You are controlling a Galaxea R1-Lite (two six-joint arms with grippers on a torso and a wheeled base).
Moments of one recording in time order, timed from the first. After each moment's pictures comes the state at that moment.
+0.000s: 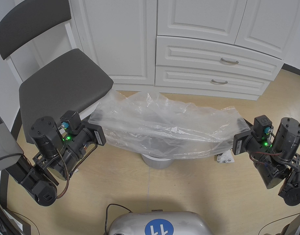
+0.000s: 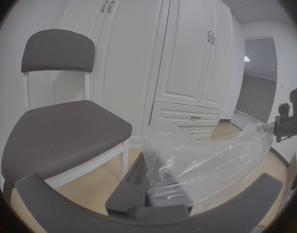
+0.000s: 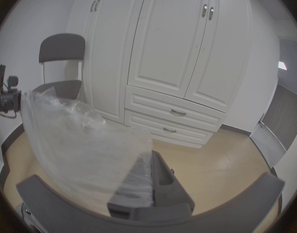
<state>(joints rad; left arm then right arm) -0.46 1.88 -0.46 -1.53 0.12 -0.02 0.65 1.60 -0.41 -1.19 -0.66 -0.21</state>
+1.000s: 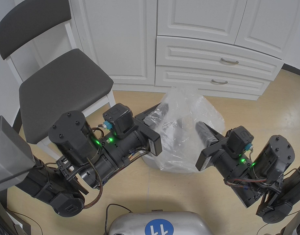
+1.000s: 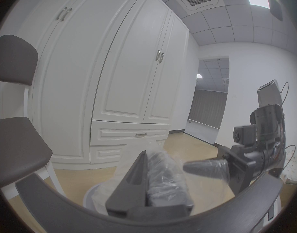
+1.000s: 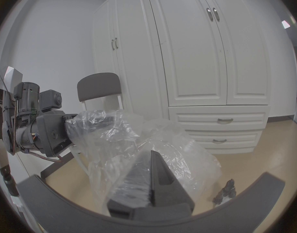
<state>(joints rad) -0.77 1.90 -0.66 -1.49 -0.05 0.06 0.86 1.78 -0.41 -1.55 -0.46 -0.09</state>
